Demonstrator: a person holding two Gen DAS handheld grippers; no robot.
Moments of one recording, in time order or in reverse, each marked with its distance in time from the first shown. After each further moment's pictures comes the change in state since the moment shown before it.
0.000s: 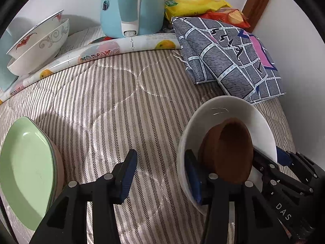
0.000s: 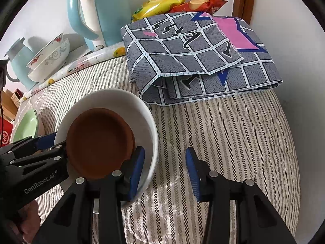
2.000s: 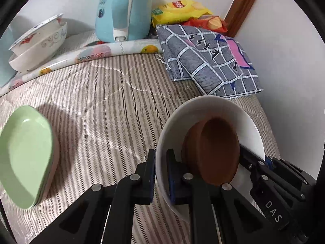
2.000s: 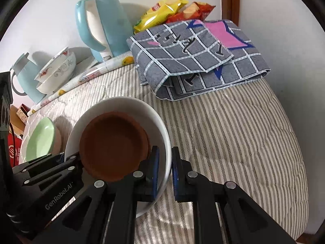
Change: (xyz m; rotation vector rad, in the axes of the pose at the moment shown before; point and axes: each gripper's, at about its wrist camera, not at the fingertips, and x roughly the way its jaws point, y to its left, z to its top) left arm -0.036 -0.009 -0.027 0.001 -0.049 -0.098; right arm -0.036 0.016 -0.023 0.097 -0.064 0.021
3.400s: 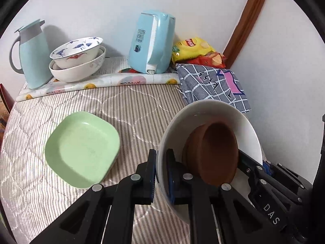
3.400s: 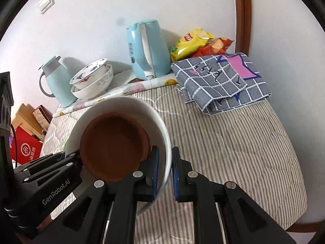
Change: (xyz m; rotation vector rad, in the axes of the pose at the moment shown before) left arm -0.110 0.062 -0.019 -0.027 -0.143 -0.004; right arm -0.088 0.085 -0.022 -0.048 -0.122 0.043
